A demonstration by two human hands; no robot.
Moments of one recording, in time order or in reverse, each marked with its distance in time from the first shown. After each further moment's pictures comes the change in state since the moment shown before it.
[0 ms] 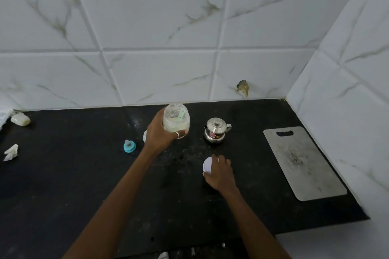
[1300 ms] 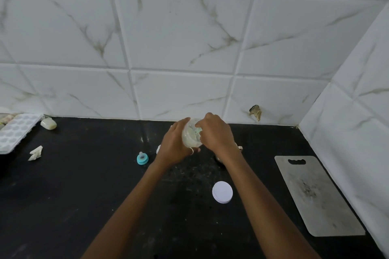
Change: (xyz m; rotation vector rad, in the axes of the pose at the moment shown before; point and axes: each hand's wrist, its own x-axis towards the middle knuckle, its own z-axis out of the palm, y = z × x) left_hand -0.004 0.027 -0.015 0.253 -0.050 0.144; right_hand 0.010 -0.134 -0.170 -0.204 0.396 -0.520
